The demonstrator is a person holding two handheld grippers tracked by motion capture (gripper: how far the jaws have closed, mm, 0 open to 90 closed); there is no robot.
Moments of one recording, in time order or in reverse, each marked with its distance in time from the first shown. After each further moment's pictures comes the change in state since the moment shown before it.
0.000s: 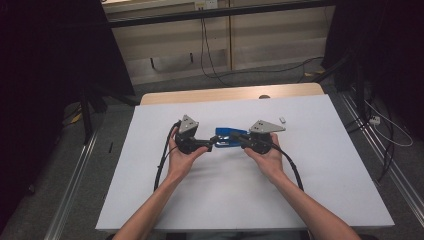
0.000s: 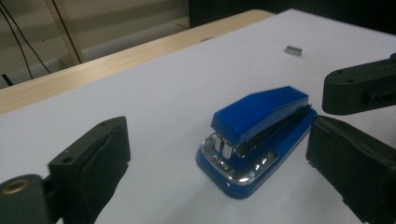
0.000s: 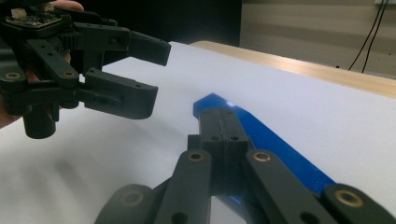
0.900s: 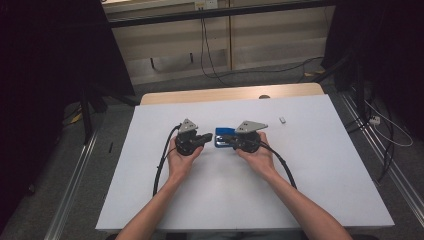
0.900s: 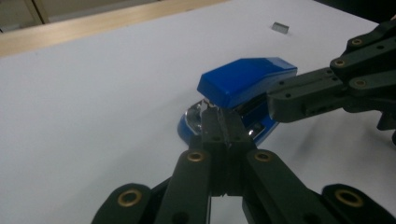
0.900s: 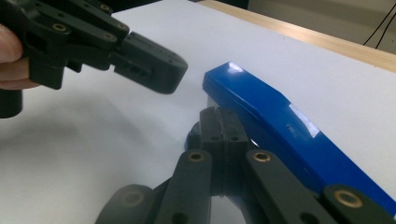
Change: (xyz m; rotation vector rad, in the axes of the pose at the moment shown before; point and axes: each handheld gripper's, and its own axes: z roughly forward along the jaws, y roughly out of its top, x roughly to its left) left arm 0.006 -0.015 0.008 0.078 -0.101 -0.093; right arm 0.006 -0.001 0.032 0.158 0.004 -0.089
